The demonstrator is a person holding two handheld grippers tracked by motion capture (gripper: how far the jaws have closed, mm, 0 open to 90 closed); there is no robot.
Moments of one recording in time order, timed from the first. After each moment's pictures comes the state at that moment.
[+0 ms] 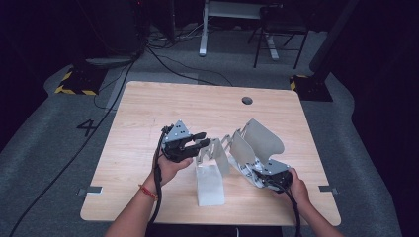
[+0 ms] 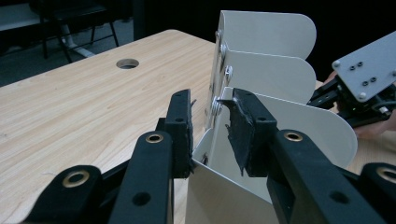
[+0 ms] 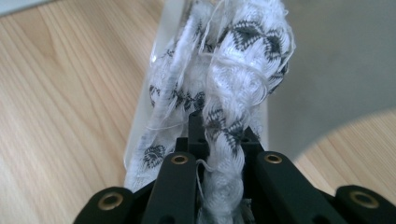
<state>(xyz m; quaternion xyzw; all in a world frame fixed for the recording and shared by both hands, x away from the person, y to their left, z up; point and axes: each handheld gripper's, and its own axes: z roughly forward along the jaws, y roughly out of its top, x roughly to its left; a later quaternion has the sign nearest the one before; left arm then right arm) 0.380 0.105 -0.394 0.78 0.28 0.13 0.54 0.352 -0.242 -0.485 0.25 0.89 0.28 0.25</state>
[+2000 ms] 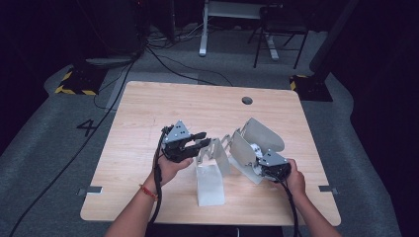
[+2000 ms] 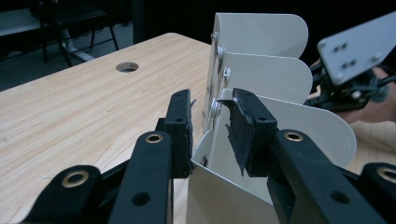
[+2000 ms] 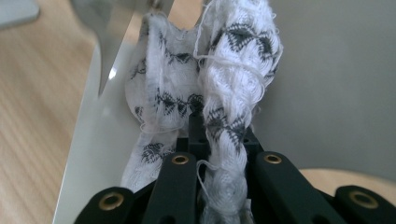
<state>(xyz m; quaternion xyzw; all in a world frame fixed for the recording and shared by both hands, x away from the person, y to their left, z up) 0.381 0.105 -0.395 0.78 0.27 0.14 0.55 0.374 -0.235 -0.474 0.26 0.86 0.28 0.34</state>
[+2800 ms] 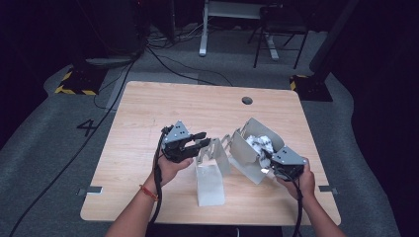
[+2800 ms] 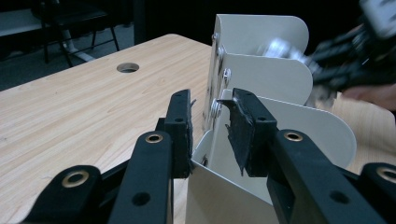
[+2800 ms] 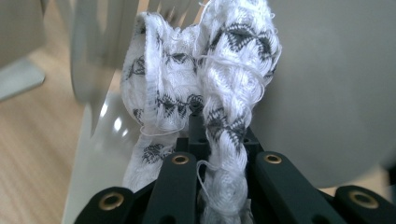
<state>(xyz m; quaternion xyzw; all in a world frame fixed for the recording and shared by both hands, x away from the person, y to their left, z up) 0.380 0.104 -0.396 0.78 0.28 0.14 0.55 0.360 -0.251 -0.439 0.28 0.82 0.34 0.36</state>
